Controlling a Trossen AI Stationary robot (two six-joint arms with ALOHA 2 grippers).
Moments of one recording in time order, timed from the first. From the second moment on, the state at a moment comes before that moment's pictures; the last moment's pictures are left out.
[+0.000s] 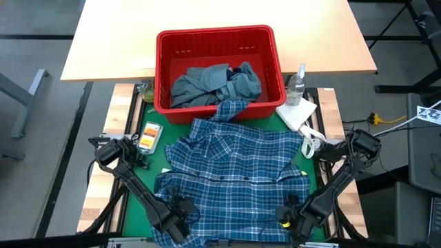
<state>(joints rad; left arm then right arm) -0.81 2.02 1.46 -1.01 -0.33 -1.10 1.02 1.72 0.96 -0.48 0.07 1.08</state>
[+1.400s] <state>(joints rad) -1.15 2.02 1.48 -0.85 -0.17 -2.17 1.01 1.69 0.96 -0.46 0.11 1.07</state>
